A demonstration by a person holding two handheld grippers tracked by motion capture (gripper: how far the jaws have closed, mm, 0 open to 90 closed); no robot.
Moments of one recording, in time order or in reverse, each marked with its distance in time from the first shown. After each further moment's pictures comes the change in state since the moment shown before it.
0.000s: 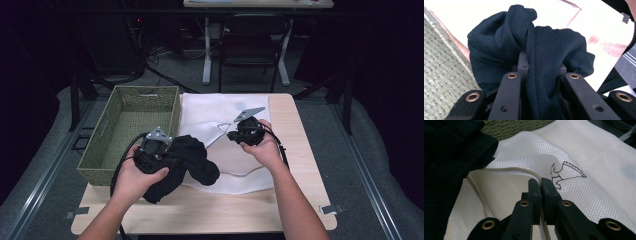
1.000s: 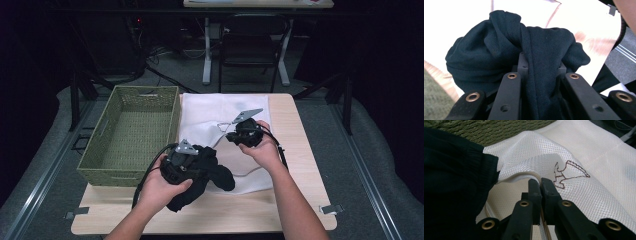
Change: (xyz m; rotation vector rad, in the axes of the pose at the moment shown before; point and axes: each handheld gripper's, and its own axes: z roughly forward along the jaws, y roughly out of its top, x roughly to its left) left arm -0.043 0.004 0.044 0.014 -0.062 0.079; right arm 0.005 0.000 0.002 0.005 0.000 -0.018
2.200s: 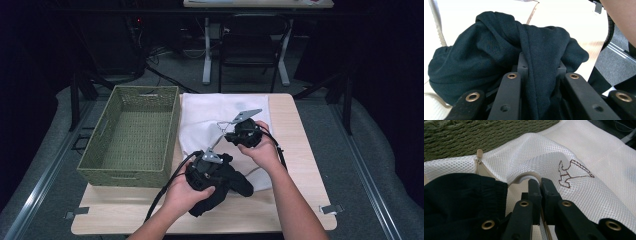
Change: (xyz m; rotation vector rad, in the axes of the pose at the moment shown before) left arm -0.029 0.009 0.051 0.015 -0.079 0.049; right arm 0.004 0.002 0.000 -0.010 0.003 -0.001
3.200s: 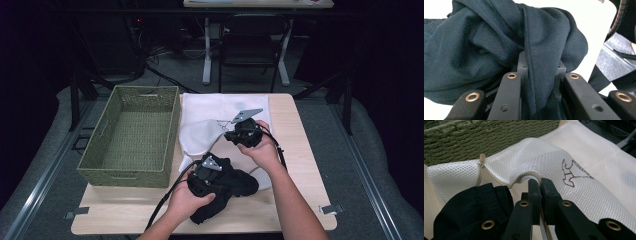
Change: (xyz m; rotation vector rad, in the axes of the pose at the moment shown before) left arm 0.011 -0.028 0.033 0.021 -0.069 -0.074; right arm 0.004 0.004 -0.006 -0.026 -0.010 -0.009
